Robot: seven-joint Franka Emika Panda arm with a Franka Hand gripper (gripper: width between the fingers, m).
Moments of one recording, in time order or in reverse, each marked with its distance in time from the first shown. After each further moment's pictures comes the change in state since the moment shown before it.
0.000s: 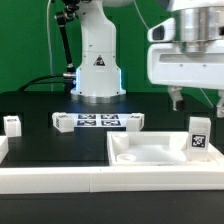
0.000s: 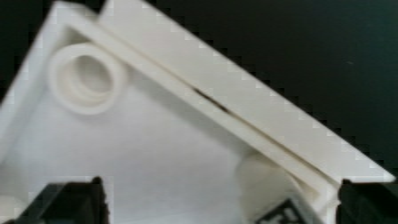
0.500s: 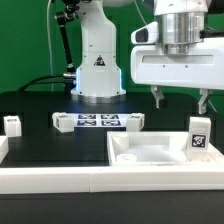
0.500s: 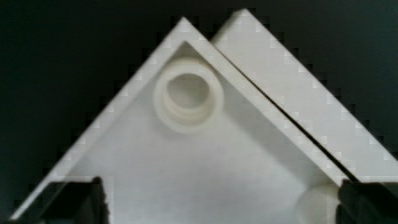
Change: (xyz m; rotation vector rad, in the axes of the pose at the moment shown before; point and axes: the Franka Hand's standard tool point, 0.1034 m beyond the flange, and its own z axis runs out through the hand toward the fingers) arm -0.017 0.038 0.003 -0.016 -0.008 -0.074
